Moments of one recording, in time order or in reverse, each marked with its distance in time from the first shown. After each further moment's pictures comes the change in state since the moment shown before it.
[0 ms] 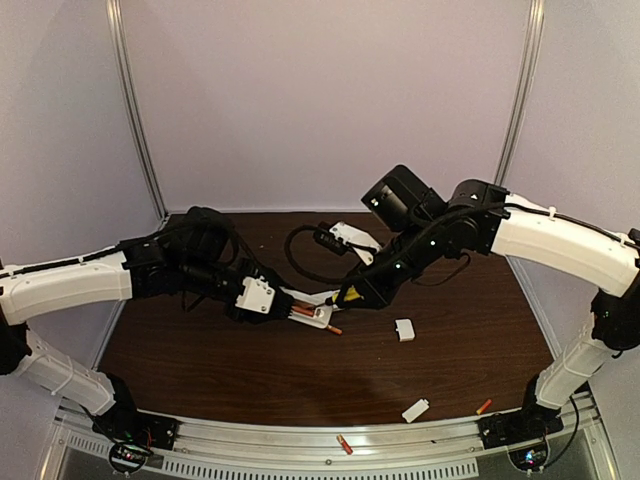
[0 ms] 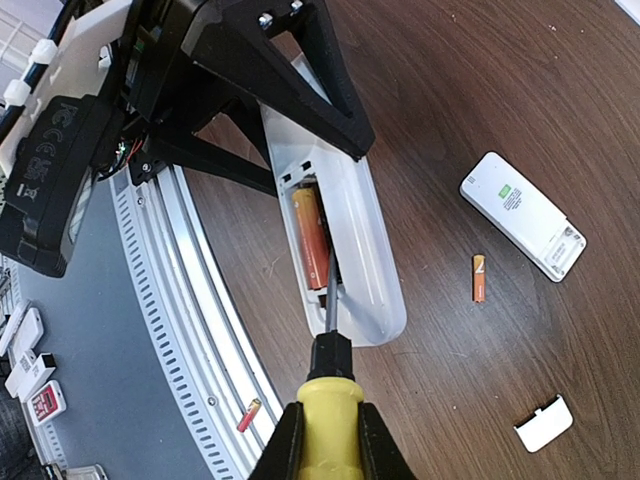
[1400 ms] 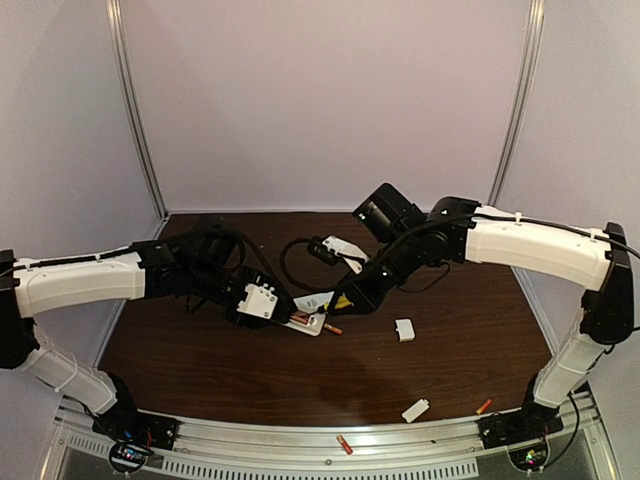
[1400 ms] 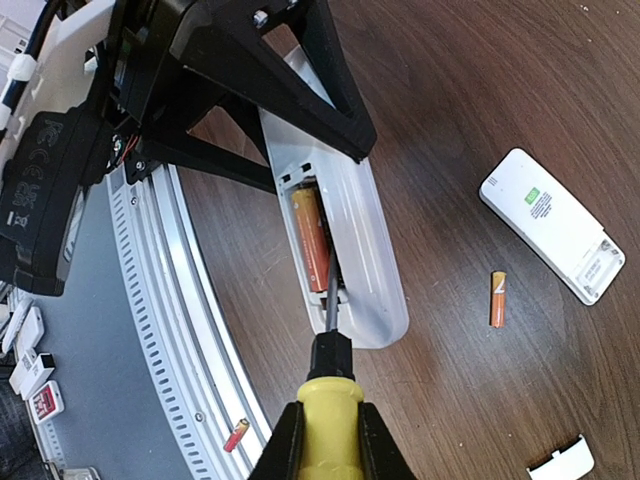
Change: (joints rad) left arm 0.047 0.066 -0.025 -0.013 -0.007 0.043; right arm -0.064 0.072 -0.102 0.143 -0.122 -0.042
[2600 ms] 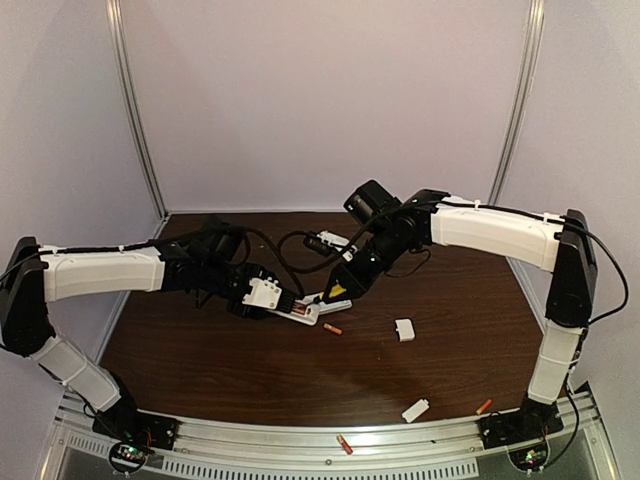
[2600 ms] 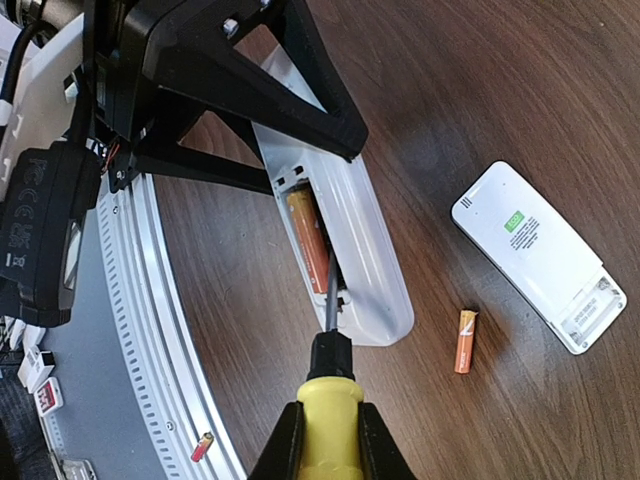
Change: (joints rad) left arm 0.093 0.128 0.009 0.082 -0.013 0.032; right arm -0.134 0.214 0.140 -0.026 -0.145 -0.123
